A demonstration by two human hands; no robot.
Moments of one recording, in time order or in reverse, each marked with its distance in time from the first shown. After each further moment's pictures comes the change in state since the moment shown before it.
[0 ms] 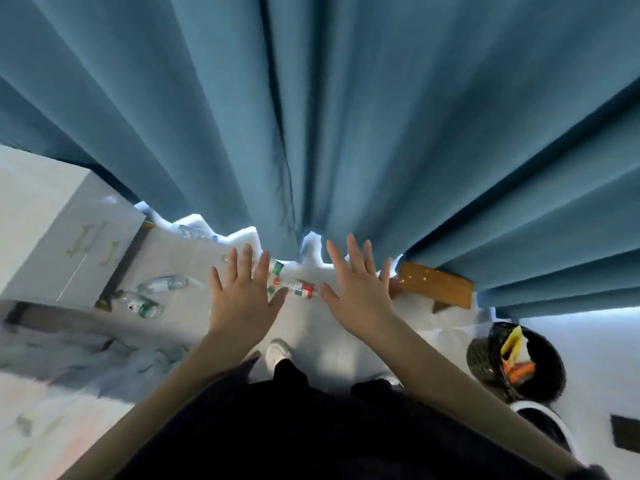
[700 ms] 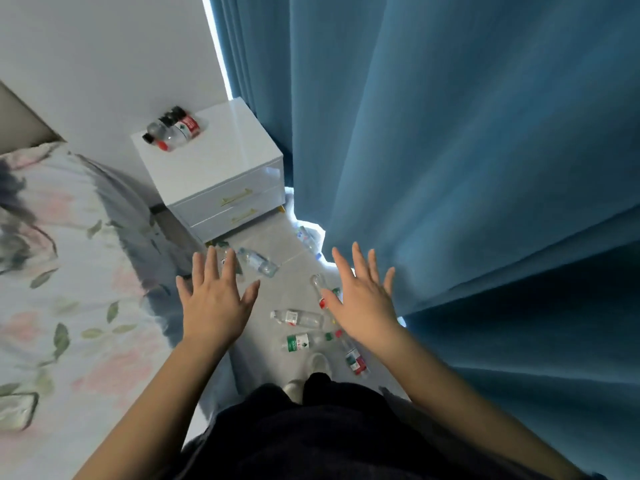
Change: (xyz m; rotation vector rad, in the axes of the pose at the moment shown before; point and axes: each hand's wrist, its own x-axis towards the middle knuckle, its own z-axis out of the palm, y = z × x) left_hand 0.013 -0.208 -0.031 -0.300 0.183 -0.870; right_hand 0.180 -0.219 -0.004 -0.197 -0.190 -0.587
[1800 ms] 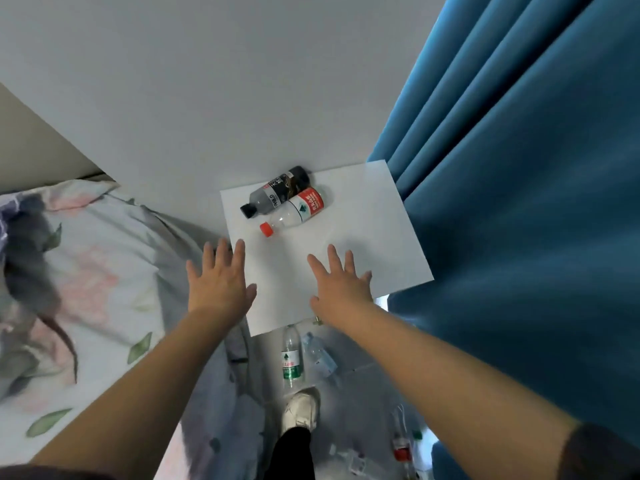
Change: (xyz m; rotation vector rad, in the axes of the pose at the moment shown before) left_hand 0.562 -0.279 0.028 0.133 -0.200 -0.174; right_hand 0.587 -0.340 0.090 -0.386 -0.413 -0.237
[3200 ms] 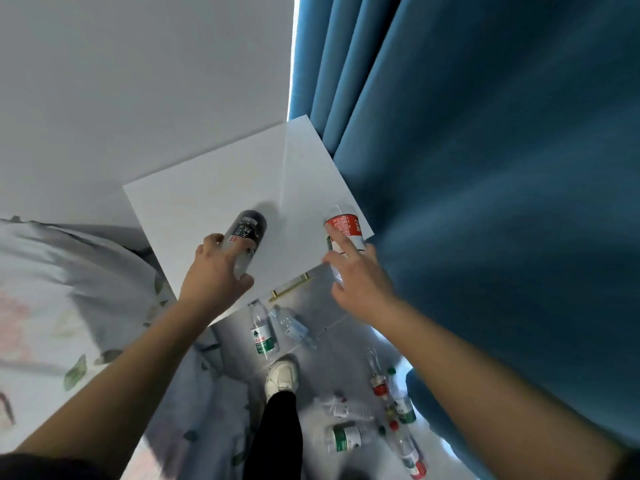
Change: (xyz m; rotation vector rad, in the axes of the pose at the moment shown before) left_hand 0.001 0.109 -0.004 -0.341 -0.041 0.280; right_hand -0.071 0.140 0.027 0.291 0.351 0.035
